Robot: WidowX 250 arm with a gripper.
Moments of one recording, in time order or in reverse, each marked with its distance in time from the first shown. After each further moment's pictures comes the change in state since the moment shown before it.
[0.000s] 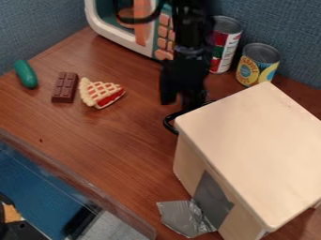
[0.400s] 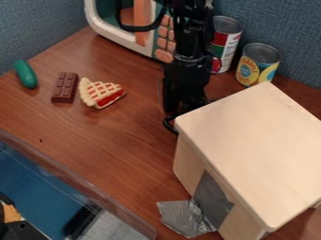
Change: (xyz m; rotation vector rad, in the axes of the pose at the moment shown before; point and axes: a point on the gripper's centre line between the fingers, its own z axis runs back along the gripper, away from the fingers) arm 0.001 0.000 -0.009 0.014 0.016 -0.010
